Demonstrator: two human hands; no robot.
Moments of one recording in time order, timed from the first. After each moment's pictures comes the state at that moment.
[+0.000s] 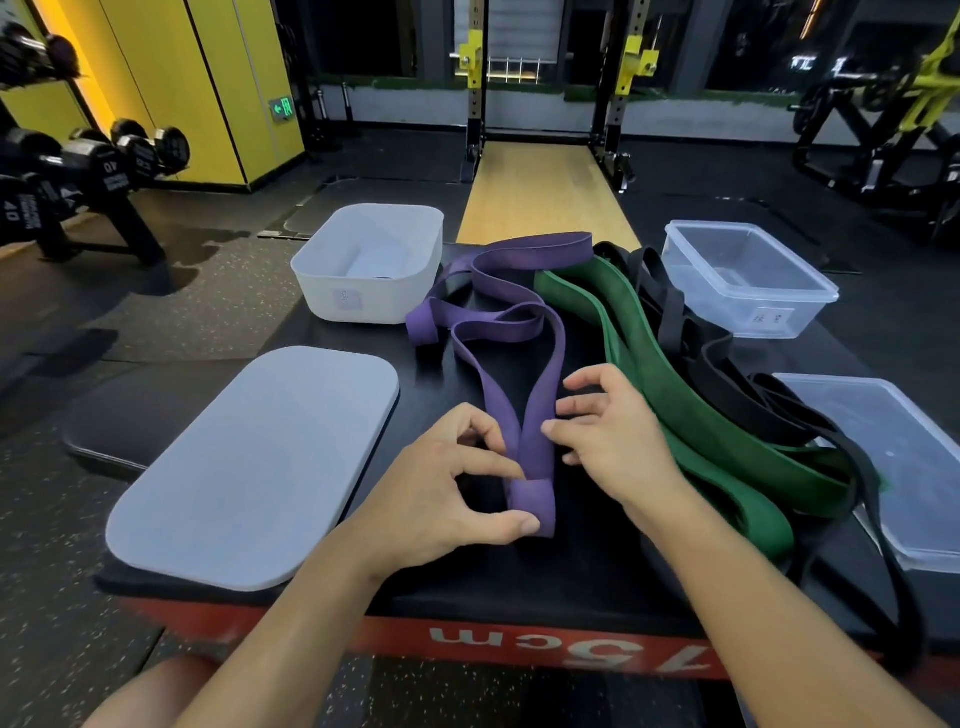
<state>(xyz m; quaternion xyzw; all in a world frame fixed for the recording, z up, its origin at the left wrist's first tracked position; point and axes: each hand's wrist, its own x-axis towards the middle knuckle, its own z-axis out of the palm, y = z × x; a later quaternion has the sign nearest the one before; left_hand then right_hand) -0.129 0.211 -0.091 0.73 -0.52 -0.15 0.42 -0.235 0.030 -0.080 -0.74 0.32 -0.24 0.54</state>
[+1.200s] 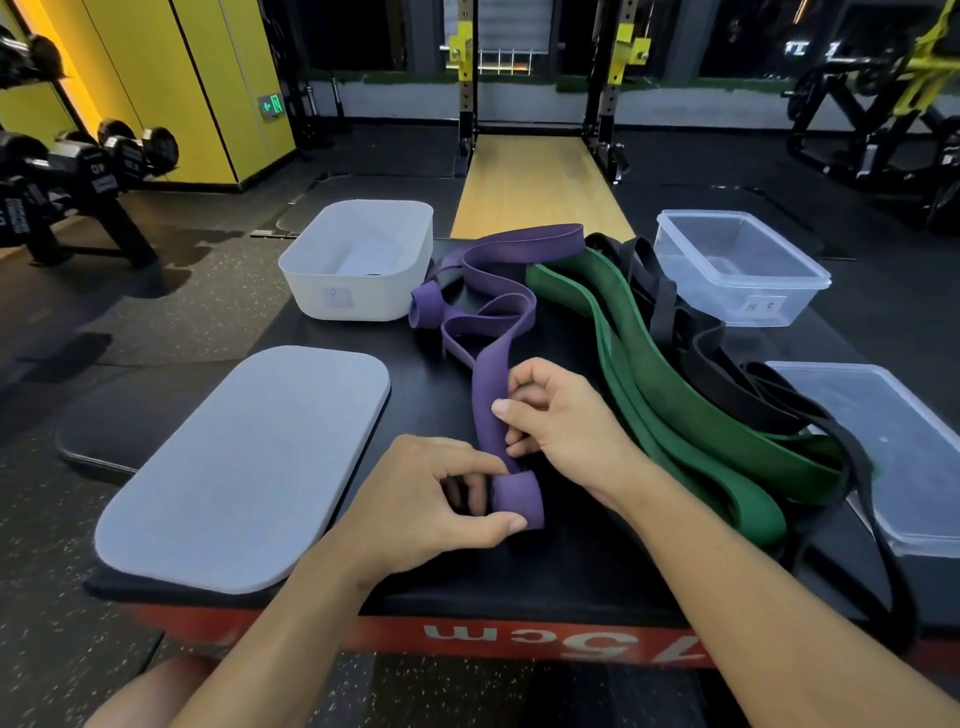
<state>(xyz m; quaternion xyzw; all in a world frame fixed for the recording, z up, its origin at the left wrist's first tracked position) -0.132 0.217 -0.091 0.71 -0.54 -0.13 0.43 -0.213 0.036 -0.084 -0.75 0.17 -0.17 0.62</state>
